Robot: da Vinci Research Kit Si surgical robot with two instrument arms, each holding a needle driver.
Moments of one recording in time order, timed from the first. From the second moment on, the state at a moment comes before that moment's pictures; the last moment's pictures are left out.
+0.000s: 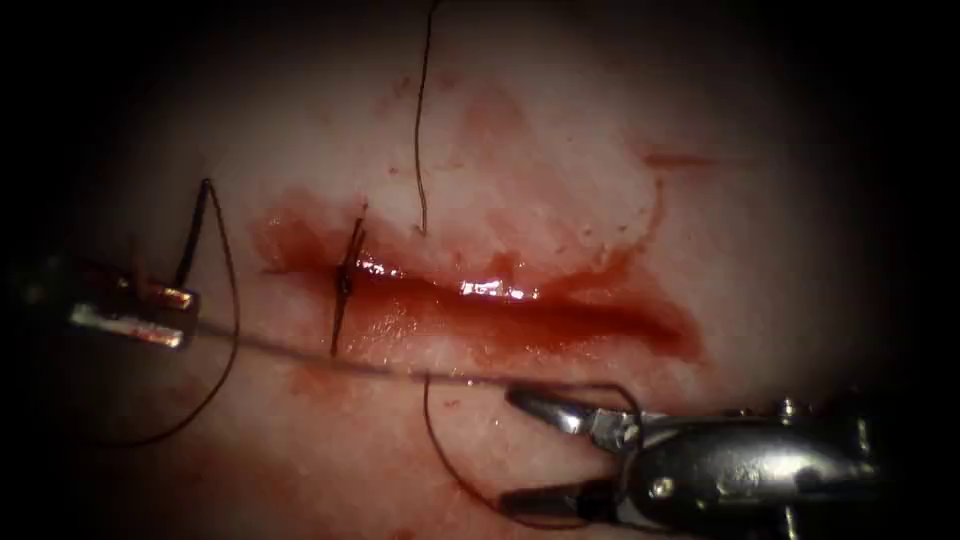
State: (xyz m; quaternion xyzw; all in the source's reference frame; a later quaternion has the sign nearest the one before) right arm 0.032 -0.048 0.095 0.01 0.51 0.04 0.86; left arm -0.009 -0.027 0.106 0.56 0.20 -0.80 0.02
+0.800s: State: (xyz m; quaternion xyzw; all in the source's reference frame) right arm 0.037 -0.049 0.098 0.01 0.50 0.00 0.87; left arm -0.010 -0.027 0.107 0.56 0.21 -0.80 0.02
